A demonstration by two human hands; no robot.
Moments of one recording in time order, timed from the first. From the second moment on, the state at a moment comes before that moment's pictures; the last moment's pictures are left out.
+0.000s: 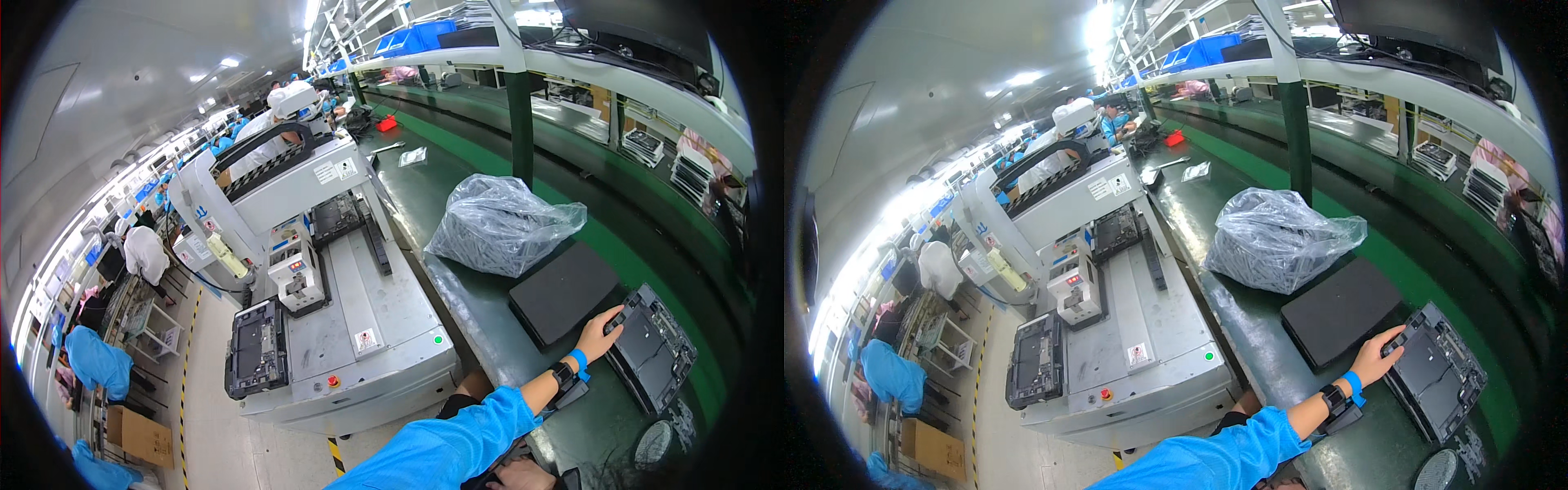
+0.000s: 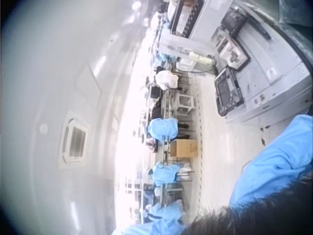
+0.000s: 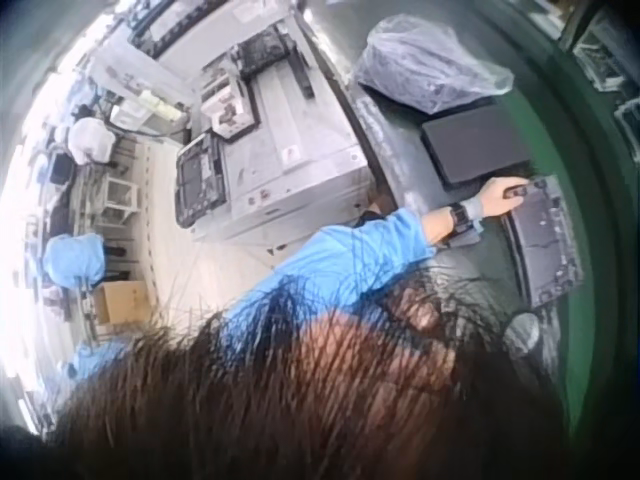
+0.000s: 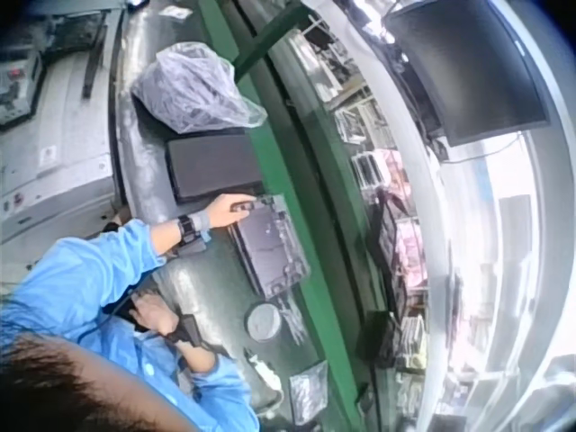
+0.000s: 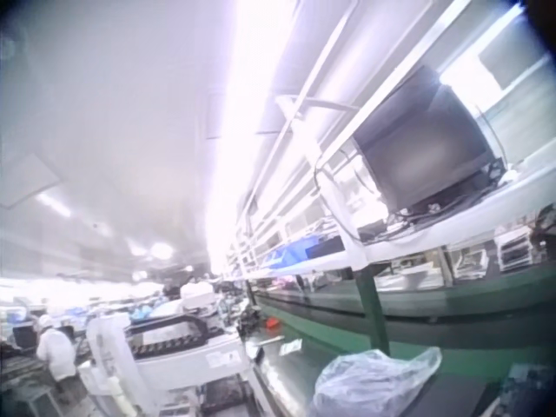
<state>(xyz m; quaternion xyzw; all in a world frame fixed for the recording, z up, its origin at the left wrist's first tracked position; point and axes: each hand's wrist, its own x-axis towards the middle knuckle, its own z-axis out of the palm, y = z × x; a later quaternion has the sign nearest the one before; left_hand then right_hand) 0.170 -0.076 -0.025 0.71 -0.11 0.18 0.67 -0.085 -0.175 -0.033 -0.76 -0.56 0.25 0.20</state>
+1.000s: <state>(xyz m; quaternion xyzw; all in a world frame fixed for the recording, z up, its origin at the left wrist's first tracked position) 0.167 -0.077 -0.017 0.71 -0.11 0.18 0.67 -0.078 -0.165 -0.022 -0.77 -0.55 0.31 0.10</state>
